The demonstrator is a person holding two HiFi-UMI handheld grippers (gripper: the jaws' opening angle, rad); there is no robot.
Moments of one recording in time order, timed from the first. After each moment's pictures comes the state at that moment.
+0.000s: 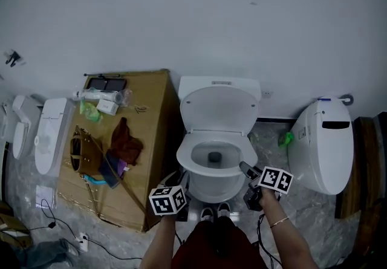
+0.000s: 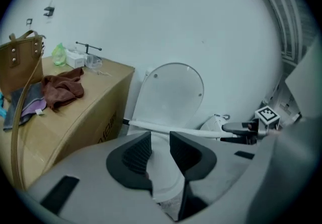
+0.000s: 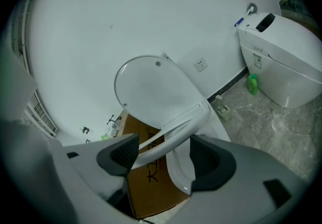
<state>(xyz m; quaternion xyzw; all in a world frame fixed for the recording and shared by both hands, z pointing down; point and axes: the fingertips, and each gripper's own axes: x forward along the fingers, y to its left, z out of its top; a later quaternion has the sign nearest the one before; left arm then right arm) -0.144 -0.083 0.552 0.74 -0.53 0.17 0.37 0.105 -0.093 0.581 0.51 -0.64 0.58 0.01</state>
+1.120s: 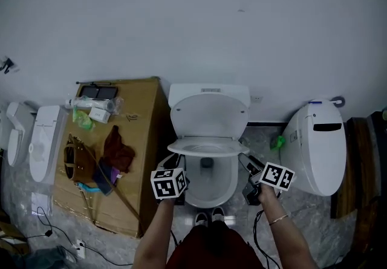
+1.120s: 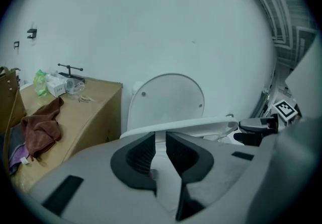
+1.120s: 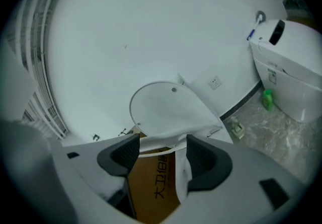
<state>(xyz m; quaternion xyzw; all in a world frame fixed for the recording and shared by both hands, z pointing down) -0.112 -0.169 0.518 0.77 -0.53 0.19 0.29 0.129 -0.139 0.521 0.50 -0.69 0.52 -0.06</state>
